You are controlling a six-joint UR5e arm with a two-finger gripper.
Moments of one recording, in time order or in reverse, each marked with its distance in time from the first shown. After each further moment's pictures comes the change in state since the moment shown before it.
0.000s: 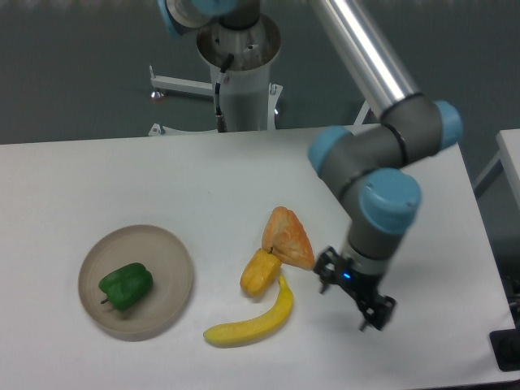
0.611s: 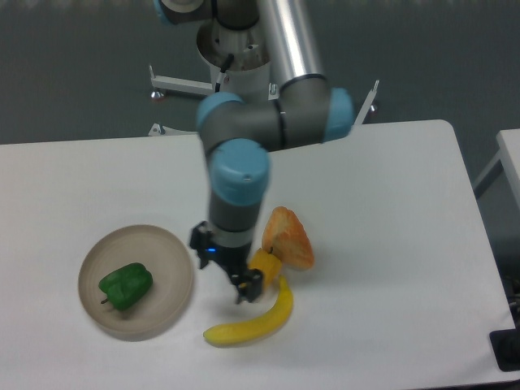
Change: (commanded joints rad) arm -0.241 0.032 -0.062 0.049 0.015 -0.128
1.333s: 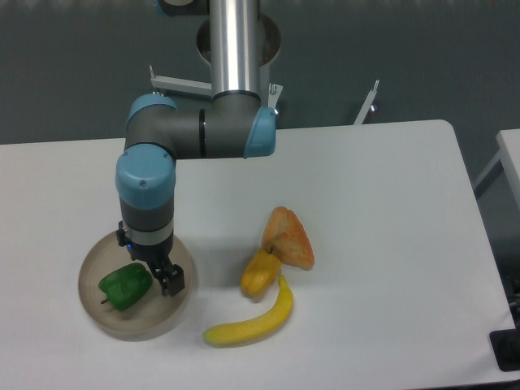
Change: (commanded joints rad) arm -0.092 -0.014 -0.054 0.006 0.012 -0.107
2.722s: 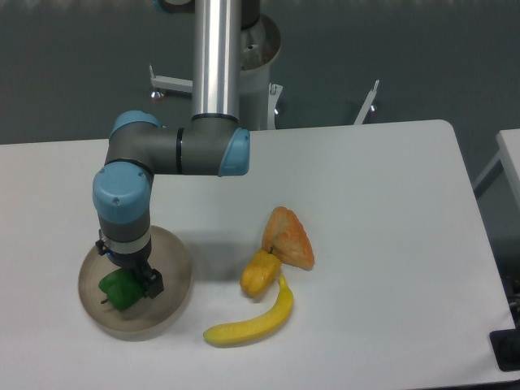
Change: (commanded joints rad) arm -0.035 -0.046 -0.037 0.084 -0.002 -0.072
